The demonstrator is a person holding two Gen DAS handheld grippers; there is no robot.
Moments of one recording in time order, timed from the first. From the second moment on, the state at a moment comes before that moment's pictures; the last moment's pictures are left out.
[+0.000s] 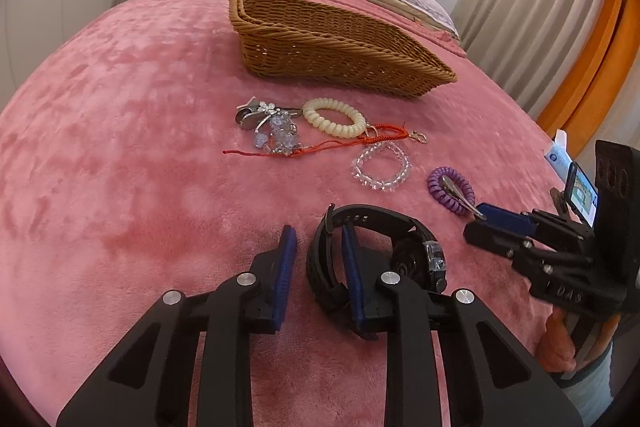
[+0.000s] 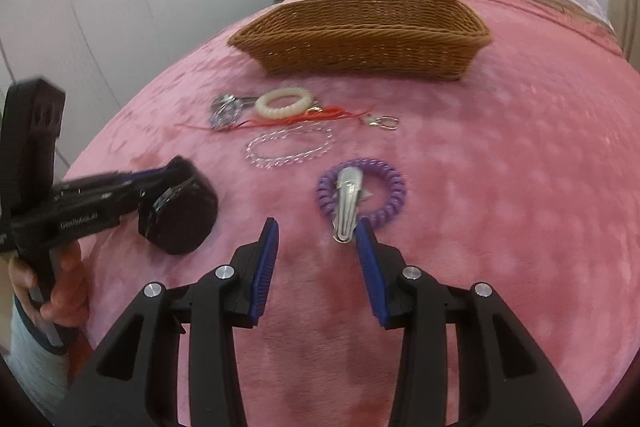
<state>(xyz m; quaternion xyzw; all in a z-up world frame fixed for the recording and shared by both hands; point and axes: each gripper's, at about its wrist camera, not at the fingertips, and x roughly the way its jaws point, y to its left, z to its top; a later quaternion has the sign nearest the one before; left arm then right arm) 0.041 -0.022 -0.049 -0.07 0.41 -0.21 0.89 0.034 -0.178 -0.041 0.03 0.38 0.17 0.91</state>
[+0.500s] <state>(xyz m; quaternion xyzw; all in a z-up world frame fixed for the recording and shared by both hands) 0.040 -0.021 -0.050 -0.07 0.41 -0.22 0.88 0.062 -0.186 -0.035 0.06 0.38 0.11 0.92</state>
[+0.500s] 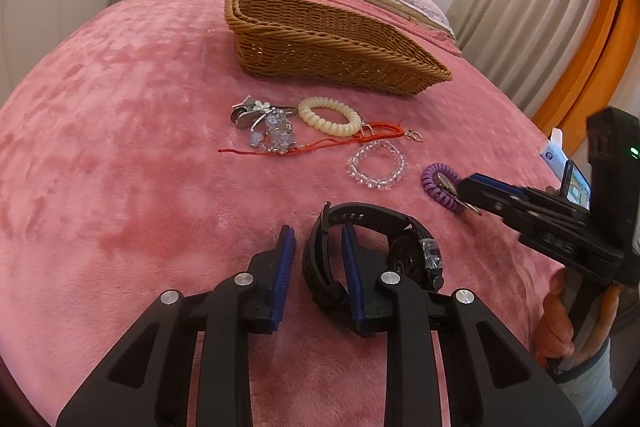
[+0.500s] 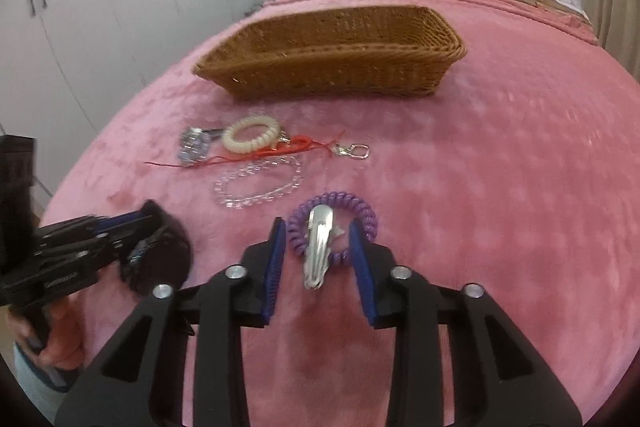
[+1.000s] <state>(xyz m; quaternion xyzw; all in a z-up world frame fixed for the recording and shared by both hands) 0.032 -0.036 -0.047 -0.02 0.39 -0.20 0.90 0.064 -0.185 -0.043 0.06 0.37 0.14 0.92</state>
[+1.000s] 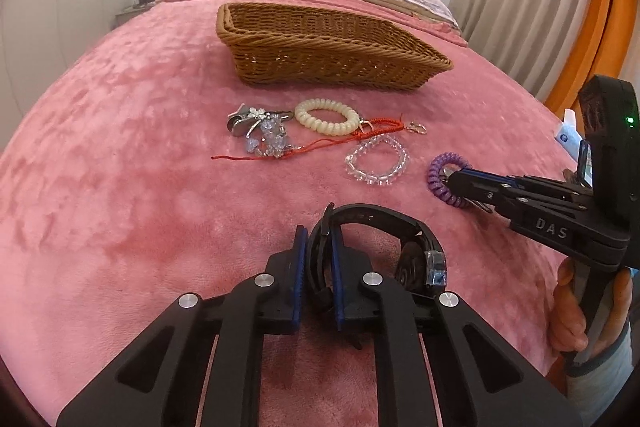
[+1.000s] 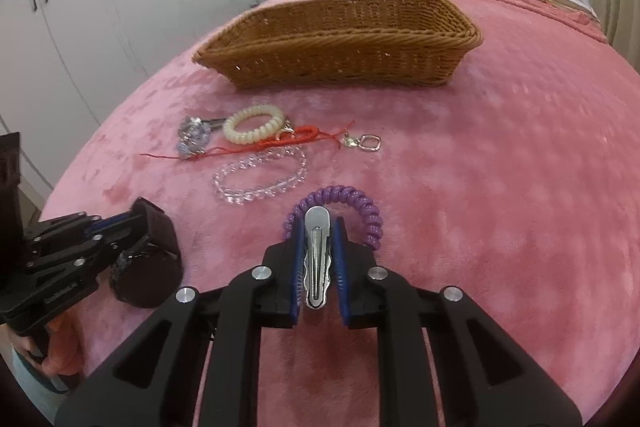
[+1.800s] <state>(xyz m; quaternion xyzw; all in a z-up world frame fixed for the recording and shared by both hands) 0.025 -0.010 0.001 -0.09 0.30 -0.17 0.93 0.046 -0.197 -0.003 0.10 0.29 0.16 0.94</state>
